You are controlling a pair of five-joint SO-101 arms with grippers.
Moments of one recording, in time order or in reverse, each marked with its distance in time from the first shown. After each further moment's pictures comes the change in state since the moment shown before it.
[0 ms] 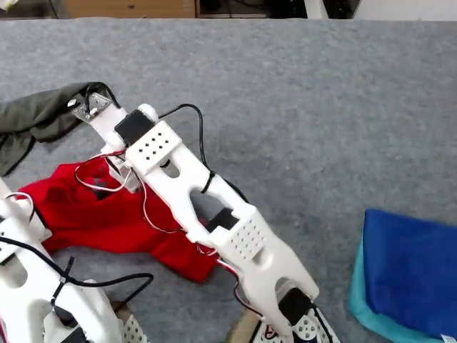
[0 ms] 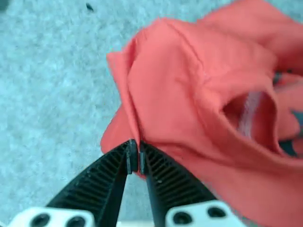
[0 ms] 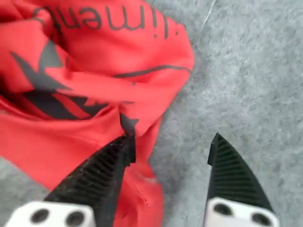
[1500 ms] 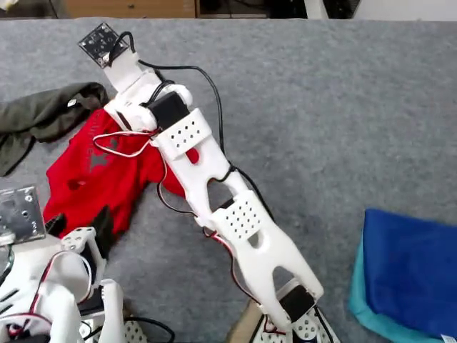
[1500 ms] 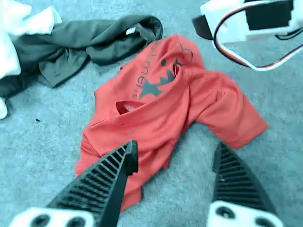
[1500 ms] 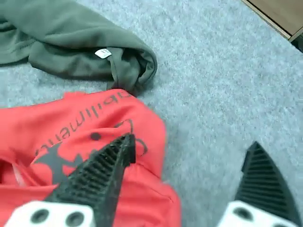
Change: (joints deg) left arm 31.2 -41.6 -19.0 25.5 9.6; right arm 7.6 13.9 -36.0 -15.1 5.1
